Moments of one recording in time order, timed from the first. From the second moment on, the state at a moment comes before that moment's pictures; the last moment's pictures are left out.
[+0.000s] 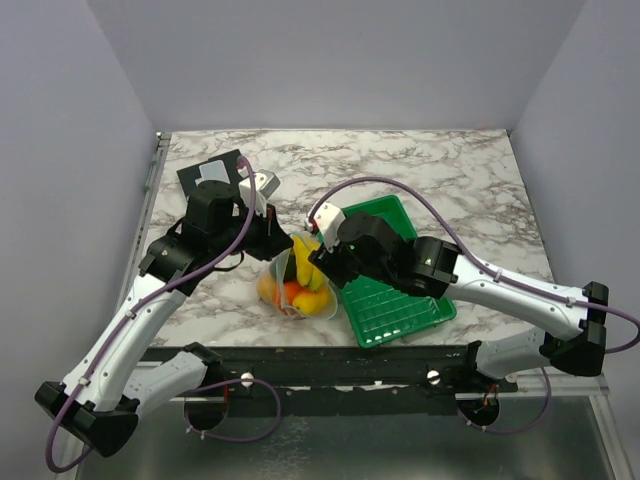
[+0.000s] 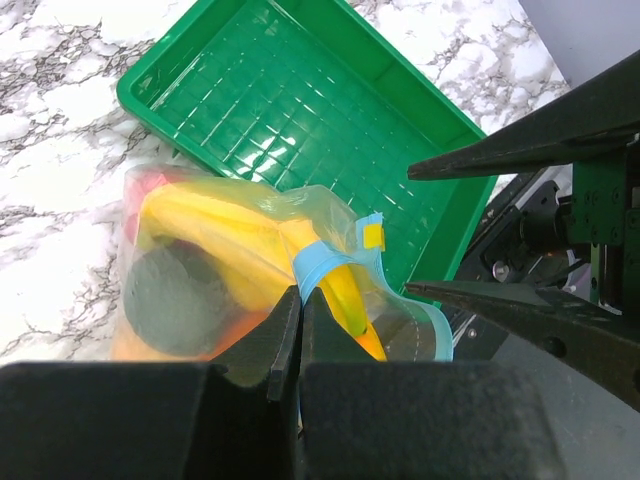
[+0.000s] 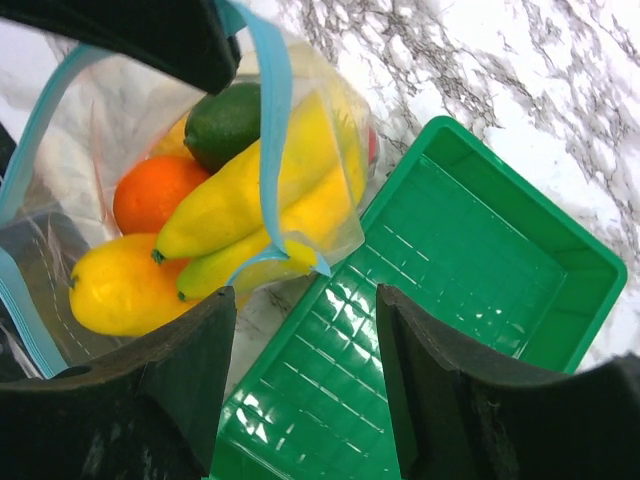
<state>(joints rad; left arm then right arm) -0.51 0.97 1.14 -0.69 0.39 -0.26 1.16 1.35 1.33 -0.60 0.29 -0.01</state>
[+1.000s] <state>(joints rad) -0.55 0.94 1.13 -0.69 0.48 -0.24 1.11 1.19 1.15 -0.47 -0.04 -0.64</state>
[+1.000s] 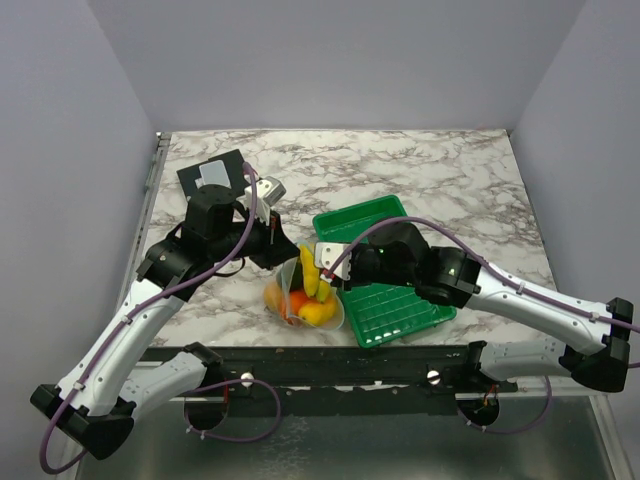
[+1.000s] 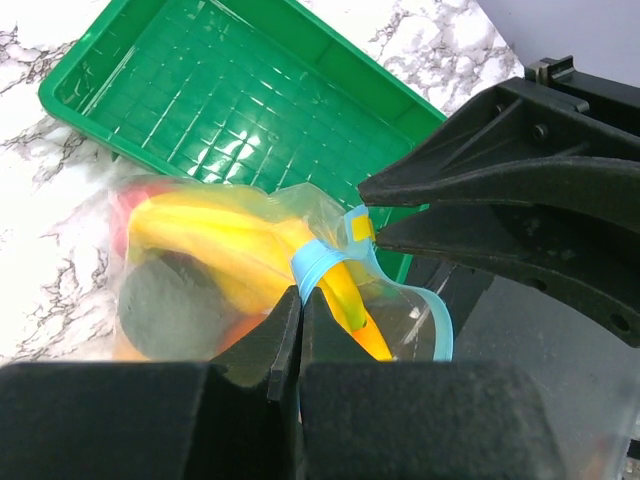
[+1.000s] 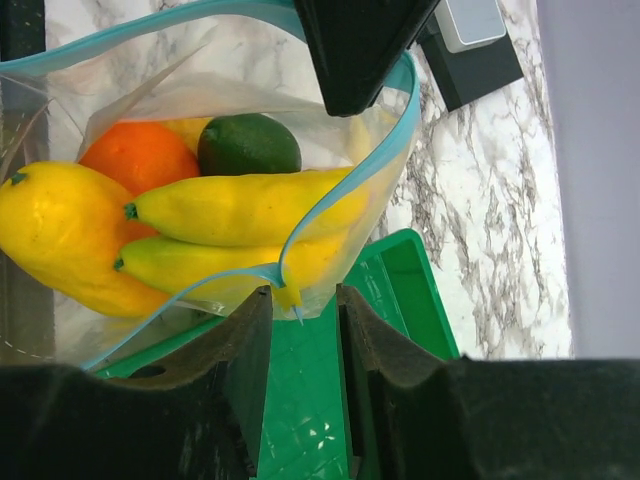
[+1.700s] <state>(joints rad) -0.55 0.94 1.13 -0.70 0.50 -0.24 1.09 1.23 1.11 -0.42 -0.13 -0.67</state>
